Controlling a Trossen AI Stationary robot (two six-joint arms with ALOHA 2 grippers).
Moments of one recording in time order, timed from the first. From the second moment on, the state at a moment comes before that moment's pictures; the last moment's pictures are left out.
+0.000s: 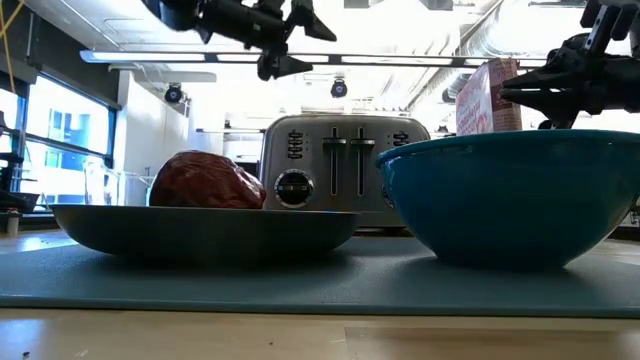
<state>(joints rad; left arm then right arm) 0.40 1.47 1.08 0.37 -0.17 -0.27 0.01 0.02 0.01 0.03 0.06 0.81</state>
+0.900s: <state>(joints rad) 0.44 1.58 1.23 0.06 -0.33 -0.38 0.01 0.02 0.01 0.03 0.12 0.80</state>
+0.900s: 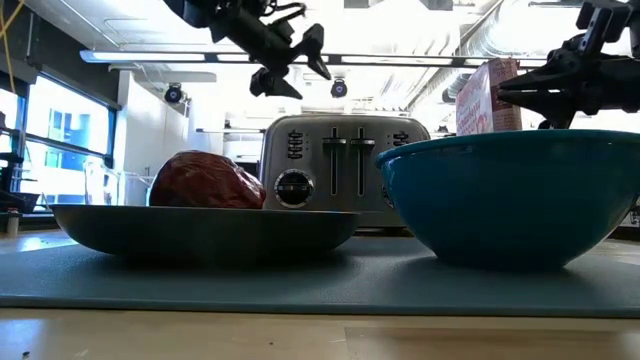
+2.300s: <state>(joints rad) 0.41 1.72 1.23 0.01 -0.36 -0.44 0.01 0.02 0.01 0.04 0.18 0.81</state>
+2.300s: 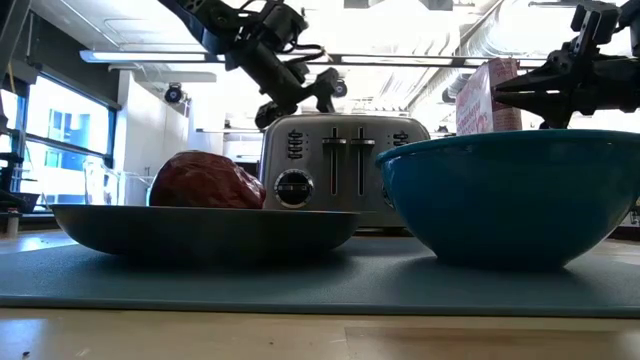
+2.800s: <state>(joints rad) 0.39 1.72 1.23 0.03 -0.37 -0.39 0.01 0.02 0.01 0.04 0.18 0.81</state>
